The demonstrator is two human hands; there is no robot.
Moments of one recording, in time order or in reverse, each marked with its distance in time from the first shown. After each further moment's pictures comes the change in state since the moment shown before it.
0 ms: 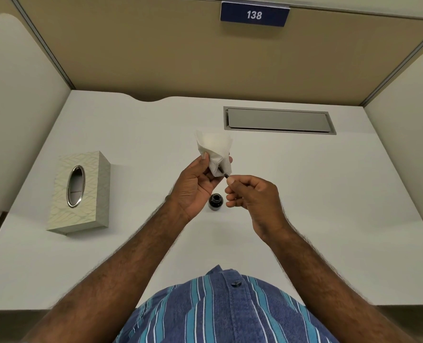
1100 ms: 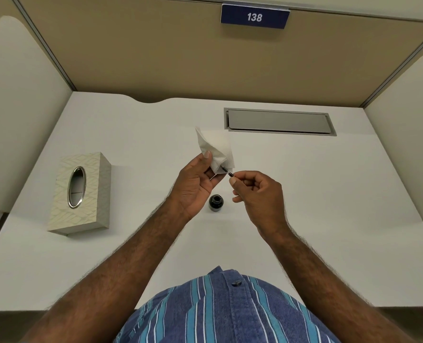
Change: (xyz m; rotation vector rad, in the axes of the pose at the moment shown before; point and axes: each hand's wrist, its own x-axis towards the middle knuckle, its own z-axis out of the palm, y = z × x) left_hand 0.002 0.004 0.003 0.026 0.041 0.032; right_hand 0.002 0.000 0.000 -0.257 0.158 -0.199
